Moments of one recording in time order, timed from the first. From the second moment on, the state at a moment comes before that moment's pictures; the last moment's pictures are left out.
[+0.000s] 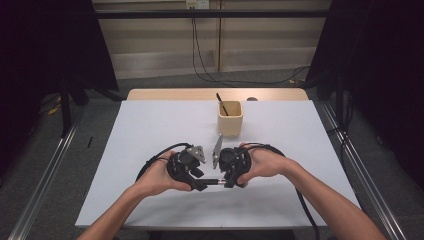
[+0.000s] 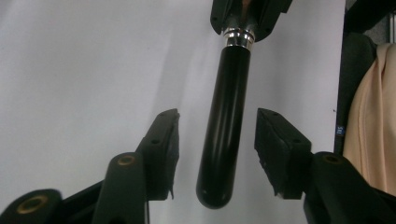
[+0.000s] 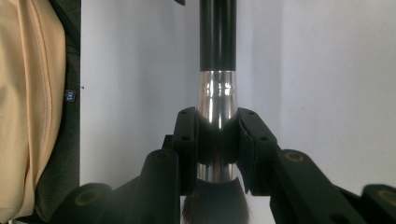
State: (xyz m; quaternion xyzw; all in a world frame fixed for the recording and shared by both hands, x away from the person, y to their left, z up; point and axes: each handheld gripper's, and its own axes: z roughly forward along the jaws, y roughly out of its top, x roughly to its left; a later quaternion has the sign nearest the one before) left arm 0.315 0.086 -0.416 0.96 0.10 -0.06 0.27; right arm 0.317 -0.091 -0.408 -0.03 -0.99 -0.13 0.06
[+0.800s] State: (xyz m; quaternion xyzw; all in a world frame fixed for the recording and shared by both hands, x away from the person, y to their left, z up) left arm 0.310 0.075 -0.422 0.95 0.08 -0.07 0.28; right arm 0.316 -0.104 -0.406 -0.02 -0.99 -0.14 0.04
